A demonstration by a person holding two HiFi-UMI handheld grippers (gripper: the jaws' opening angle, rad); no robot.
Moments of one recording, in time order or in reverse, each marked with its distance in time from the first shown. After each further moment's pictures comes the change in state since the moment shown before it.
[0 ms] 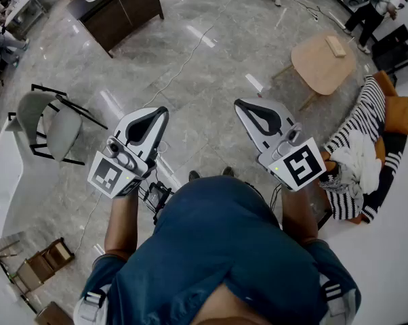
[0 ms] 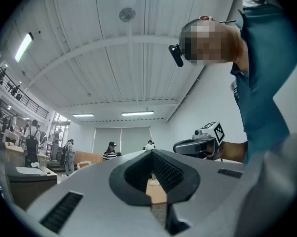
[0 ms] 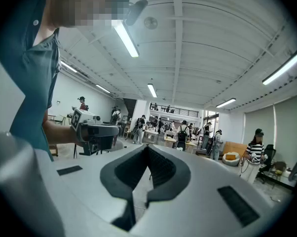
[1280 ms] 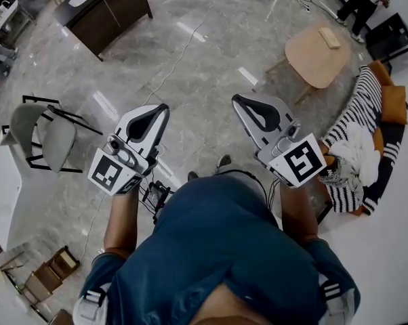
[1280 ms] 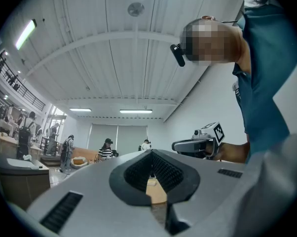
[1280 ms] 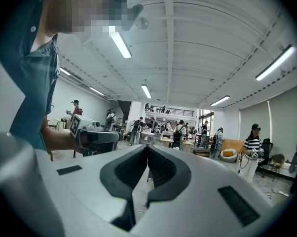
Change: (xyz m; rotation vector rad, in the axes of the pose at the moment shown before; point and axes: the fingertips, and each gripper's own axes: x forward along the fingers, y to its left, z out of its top) left arm 0.058 0.023 0.013 -0.032 -0.016 -0.058; right arm 0.021 -0.037 -0.010 0.002 -0.035 -0.035
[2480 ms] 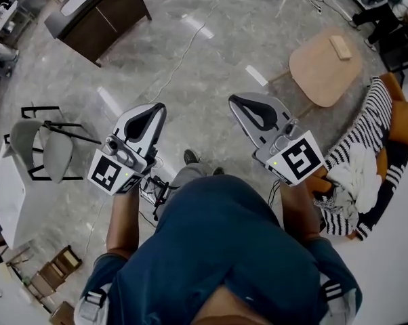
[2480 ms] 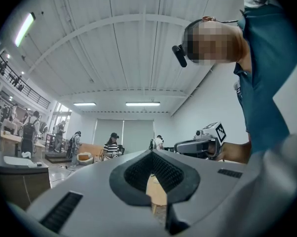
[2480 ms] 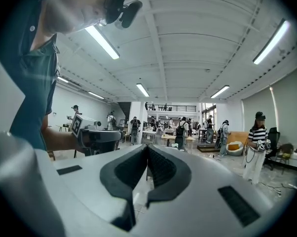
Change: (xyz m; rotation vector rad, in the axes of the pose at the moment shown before) left arm 0.173 0.105 -0.044 -0.003 0.036 0.072; right arm 0.046 -0.194 -0.068 0.079 0.008 0.060
